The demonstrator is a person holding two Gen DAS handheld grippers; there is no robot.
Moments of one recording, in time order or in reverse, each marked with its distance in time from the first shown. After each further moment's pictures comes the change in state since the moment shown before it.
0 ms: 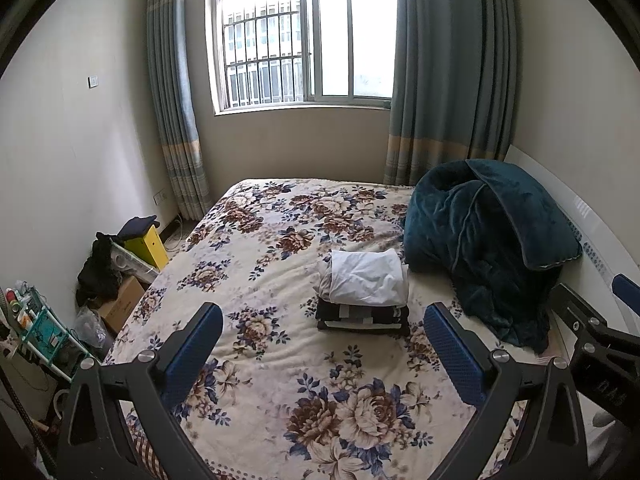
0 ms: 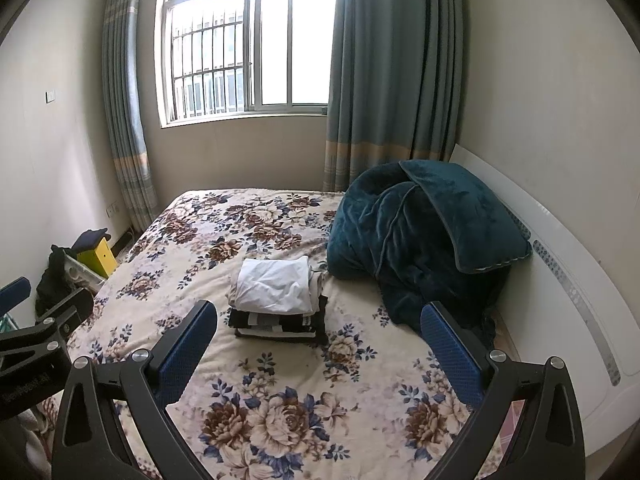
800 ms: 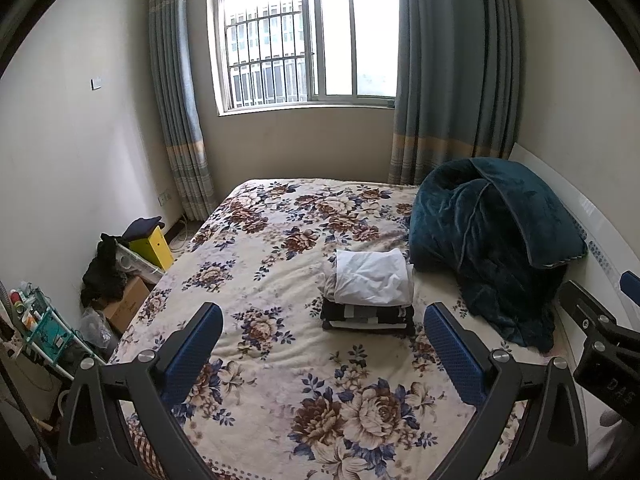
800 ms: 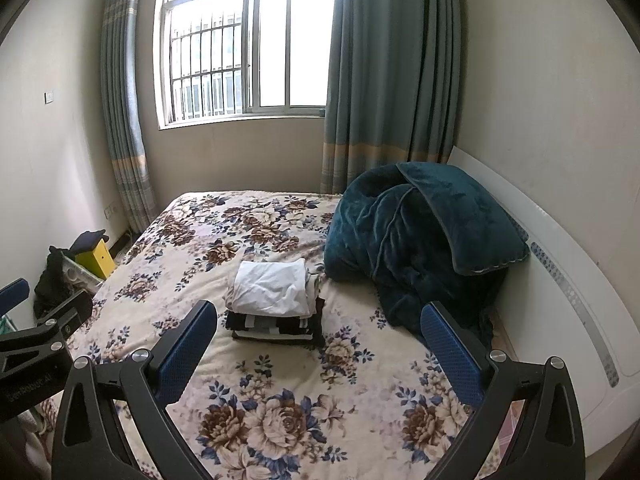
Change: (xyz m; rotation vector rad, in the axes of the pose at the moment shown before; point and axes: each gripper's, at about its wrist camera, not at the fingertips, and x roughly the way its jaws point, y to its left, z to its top) left arm 0.002 0.002 -0.003 0.003 0.000 0.017; right arm -0.002 -0.002 -0.007 0.022 -0.010 -0.022
